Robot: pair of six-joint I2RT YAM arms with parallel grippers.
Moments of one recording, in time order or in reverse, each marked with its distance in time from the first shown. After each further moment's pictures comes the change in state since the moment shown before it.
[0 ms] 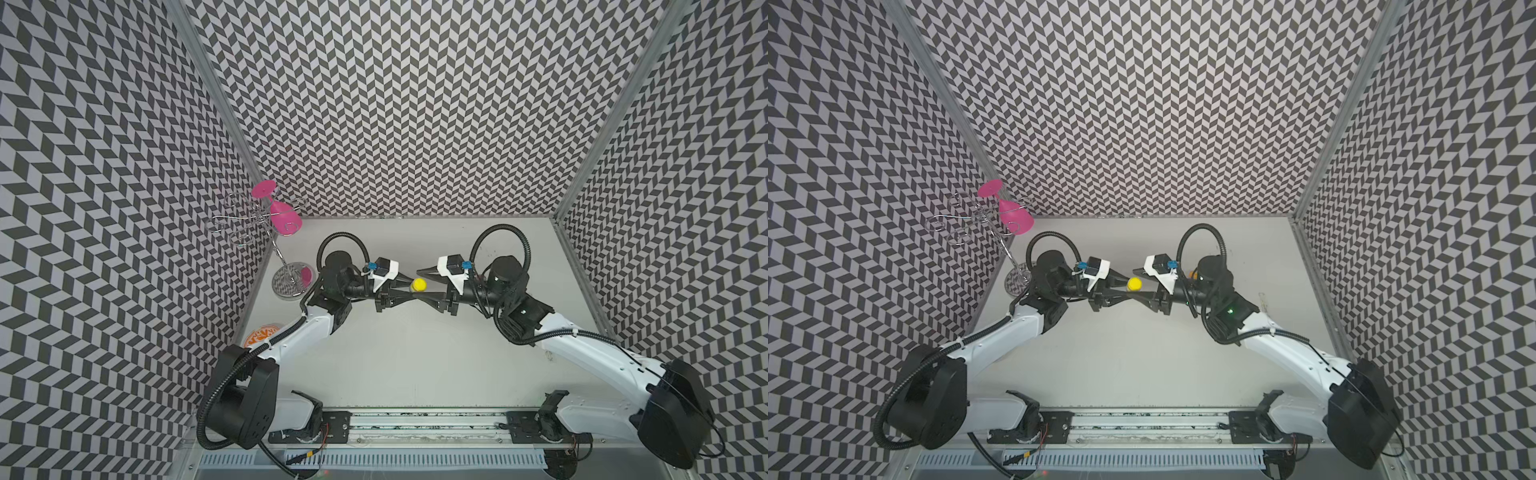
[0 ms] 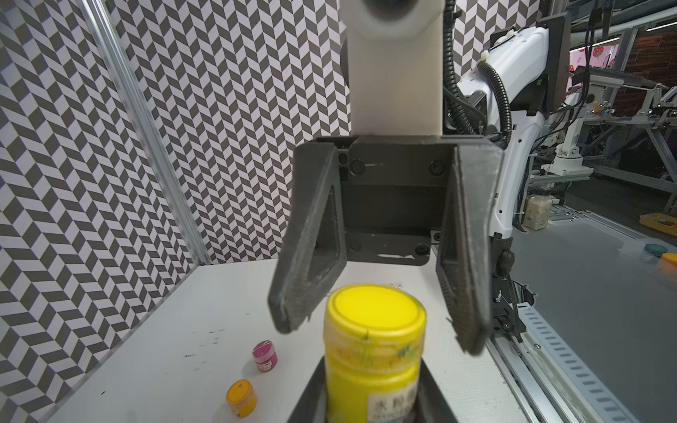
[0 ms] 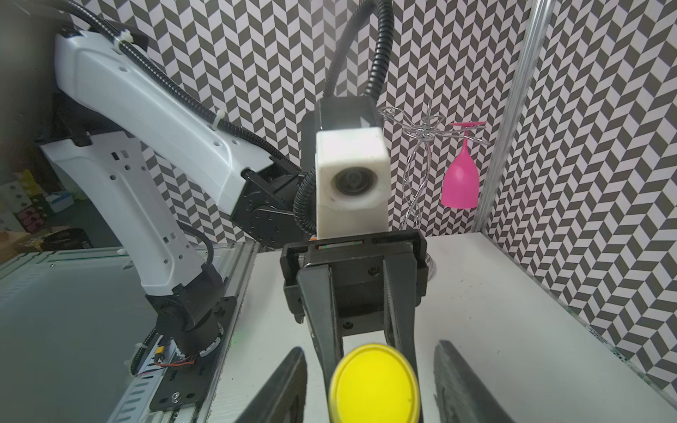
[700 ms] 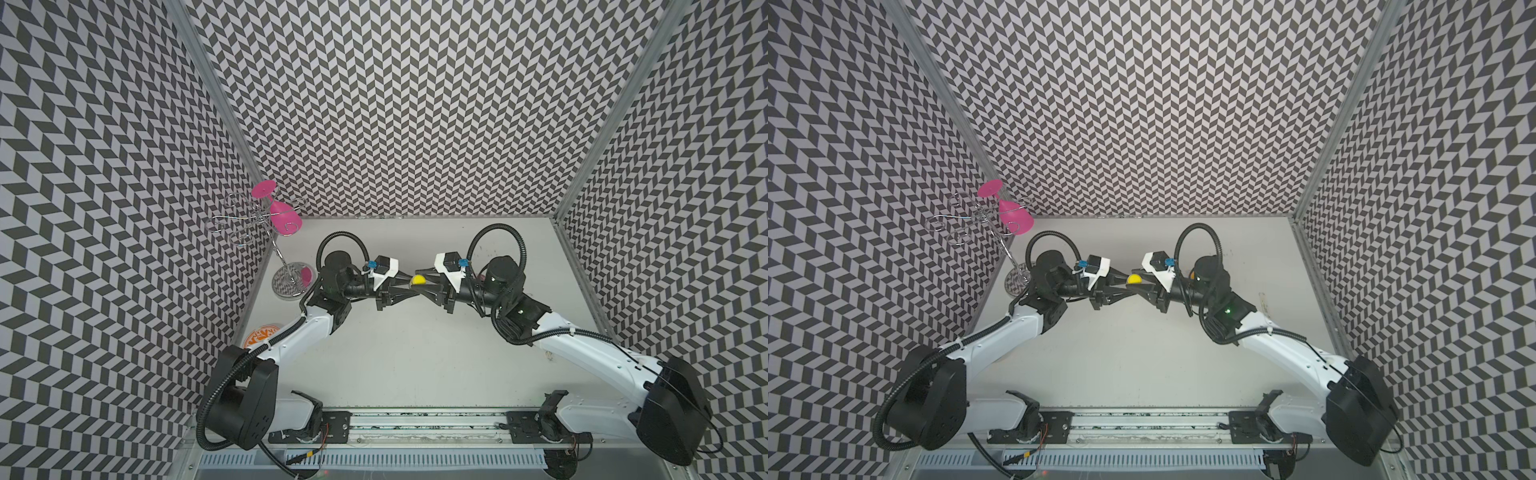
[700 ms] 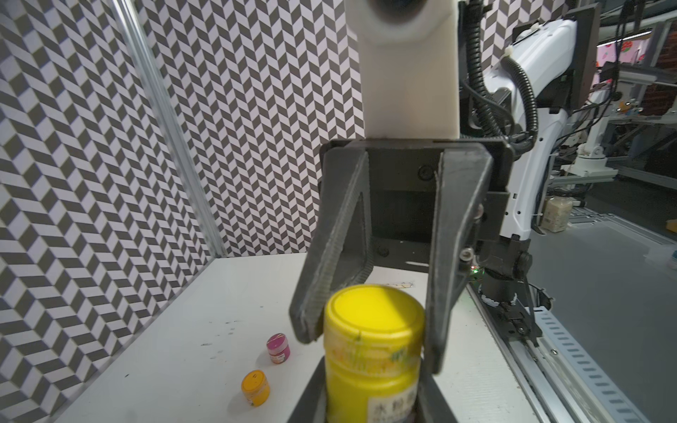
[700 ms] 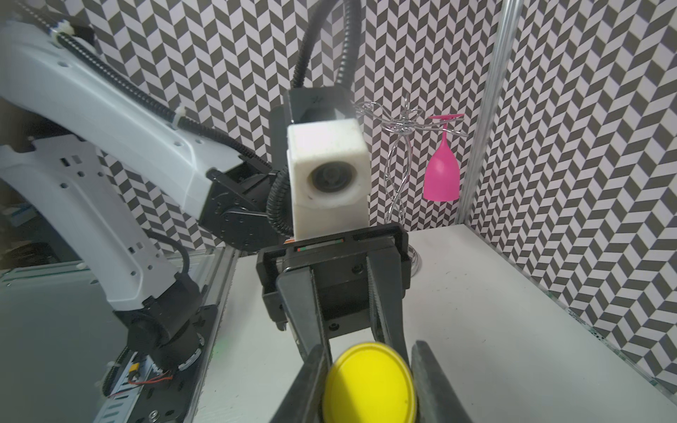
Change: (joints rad) left arm 0.002 -0.014 -0.002 -0.007 -0.082 0.001; right arm 0.021 0.021 0.016 0.002 0.112 0.025
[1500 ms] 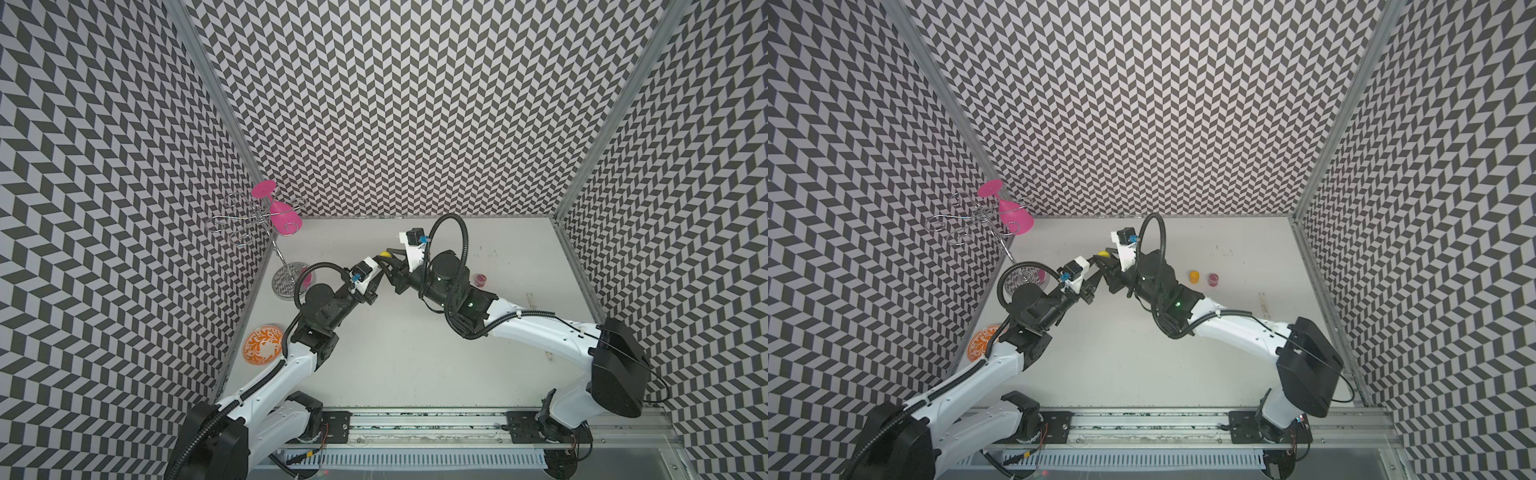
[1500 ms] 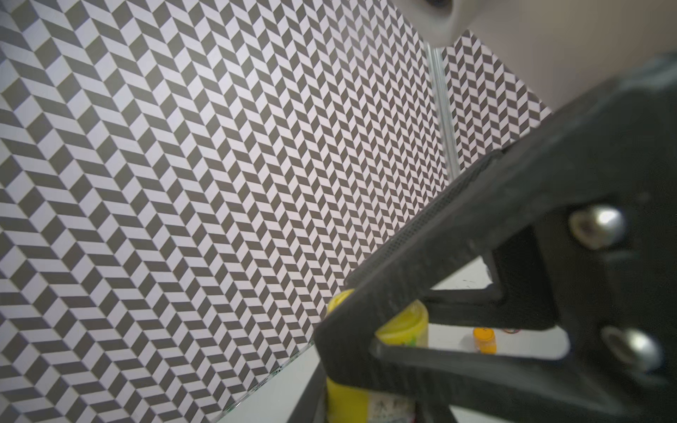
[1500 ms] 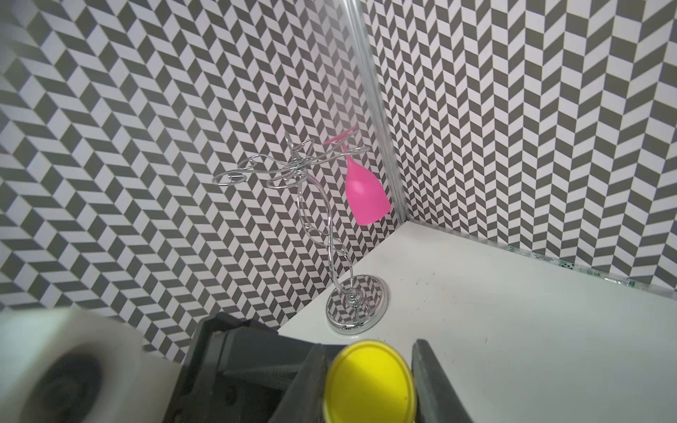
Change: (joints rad) left arm -0.013 -0.312 -0.261 0.079 -0.927 0.181; right arm 0.249 0.325 0.295 0.038 0.652 0.409
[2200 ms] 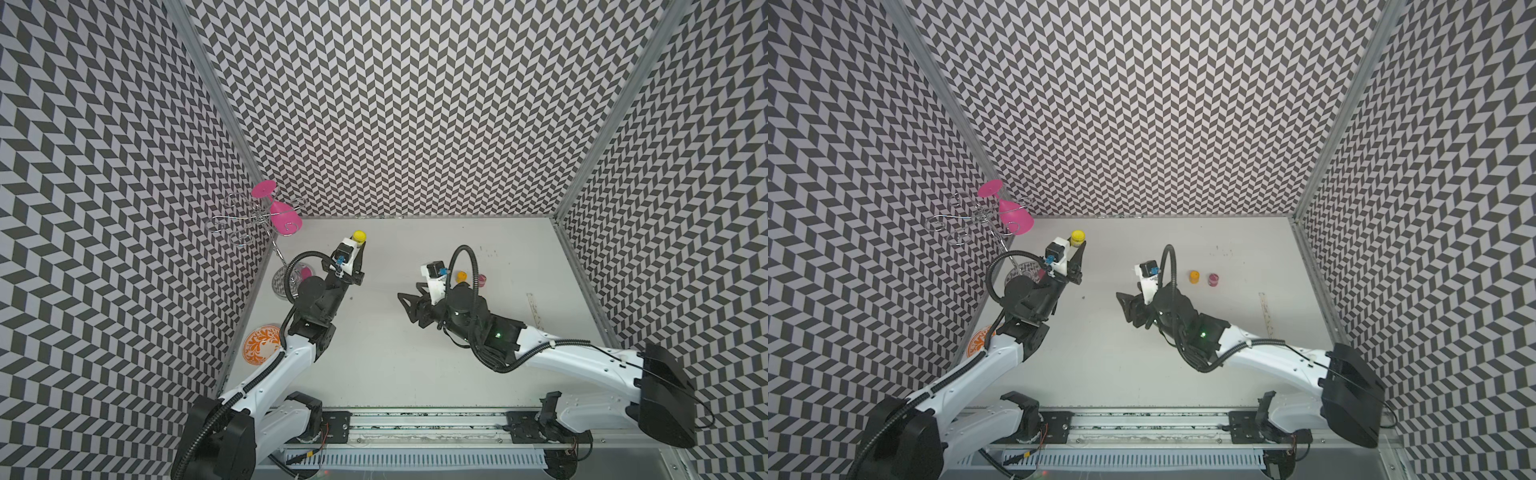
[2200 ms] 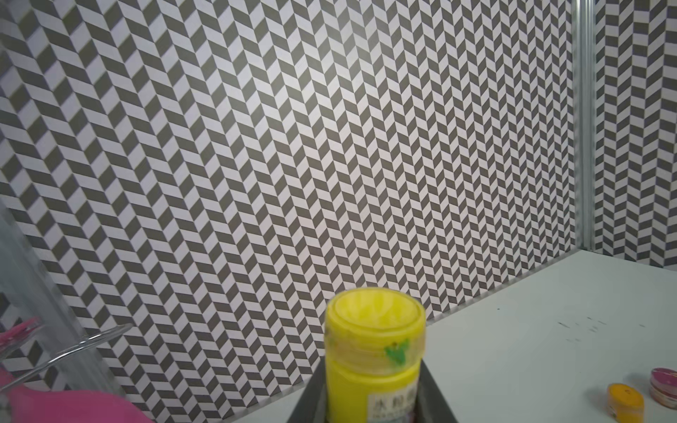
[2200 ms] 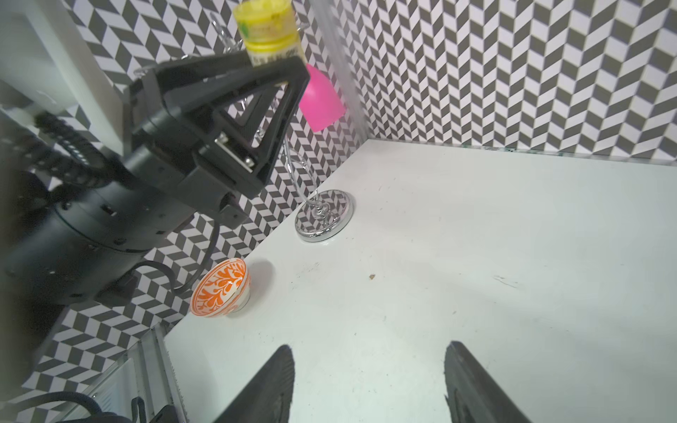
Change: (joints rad) left arm 0.067 0.064 0.076 0.051 -0.175 -0.045; right arm 0.008 -0.322 -0.339 -0.194 0.126 0.080
